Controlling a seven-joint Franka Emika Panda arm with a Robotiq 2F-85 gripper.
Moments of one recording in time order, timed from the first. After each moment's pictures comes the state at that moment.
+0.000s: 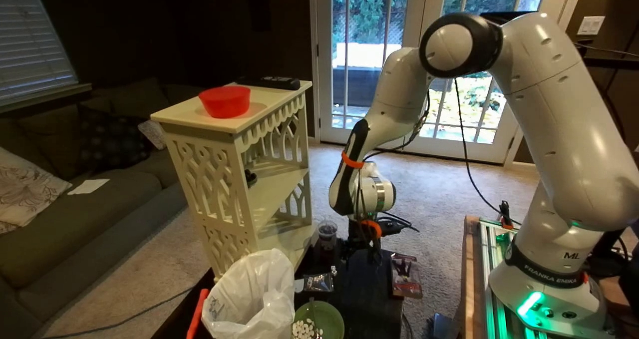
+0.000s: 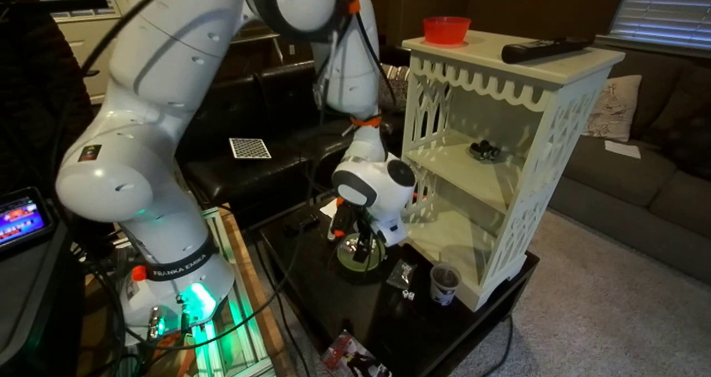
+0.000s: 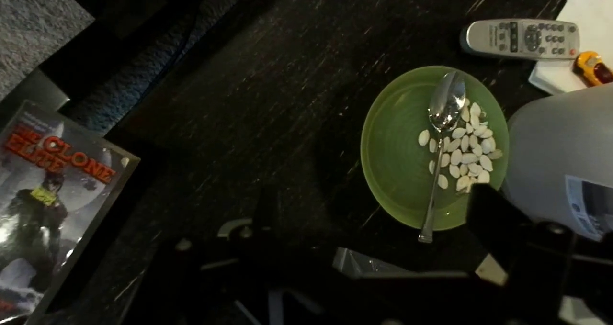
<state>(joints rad) -0.22 0.67 0.15 -2.38 0.79 2.82 -0.18</state>
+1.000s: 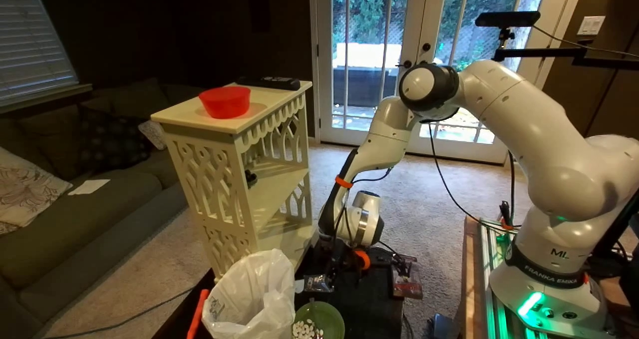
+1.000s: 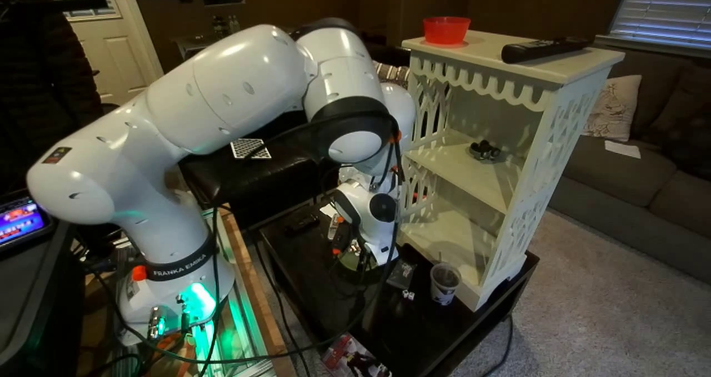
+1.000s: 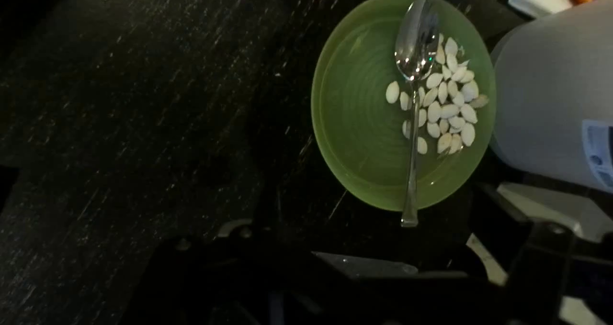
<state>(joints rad) -0.58 1.10 0.53 -2.16 1.01 3.24 -0.48</state>
